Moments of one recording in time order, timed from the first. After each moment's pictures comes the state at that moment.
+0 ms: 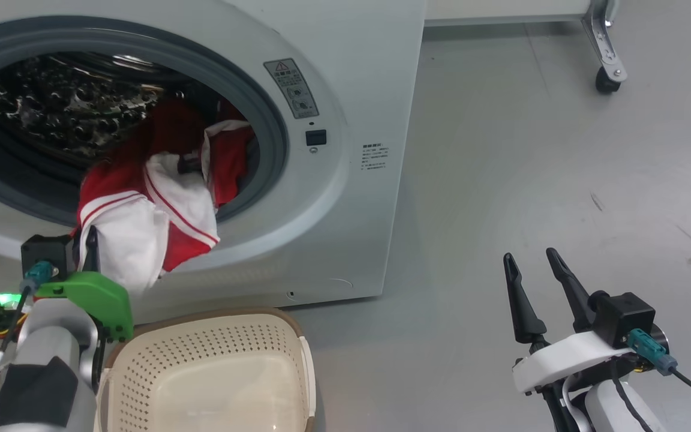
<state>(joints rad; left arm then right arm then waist) -0.52 0.14 -0.06 0.83 -0.14 0.01 -0.16 -0.08 -0.09 0.25 0.23 0.37 0.04 -0.25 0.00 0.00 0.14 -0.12</state>
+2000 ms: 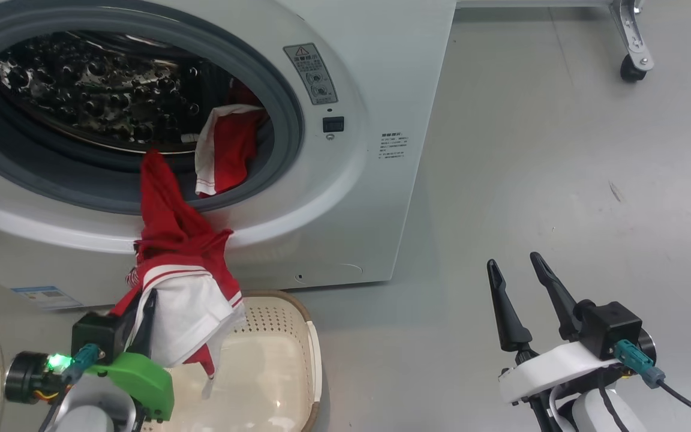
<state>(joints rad) -0.17 0.11 -0.09 0.42 -0.13 -0.09 -0.15 -0.04 -0.08 0.28 0.17 0.35 0.05 -0.25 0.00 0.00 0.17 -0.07</state>
